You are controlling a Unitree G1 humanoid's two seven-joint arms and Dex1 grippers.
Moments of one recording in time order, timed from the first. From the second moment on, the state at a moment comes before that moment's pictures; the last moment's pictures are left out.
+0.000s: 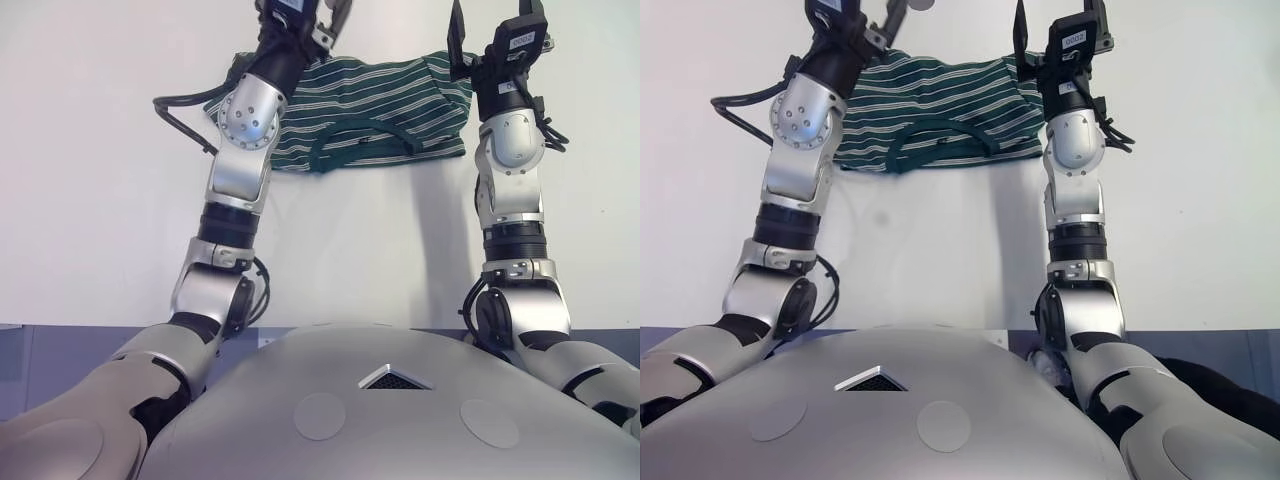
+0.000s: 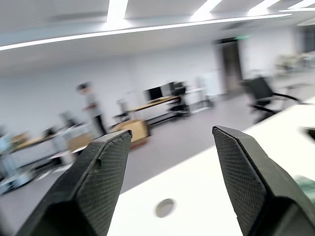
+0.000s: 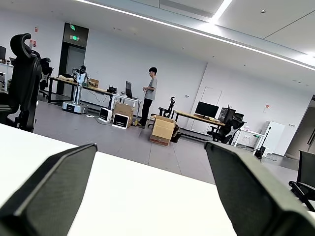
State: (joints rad) left arm -0.36 0.13 -0.20 0.11 0.02 -0.14 -0.35; right arm -0.31 -0.18 -0.02 0.32 -0.05 -0.29 0.08
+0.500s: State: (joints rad) left arm -0.12 0.50 -0.44 0.08 0.35 -0.32 -0.55; right arm -0.27 -0.19 -0.03 0.27 -0.05 -0.27 0.08
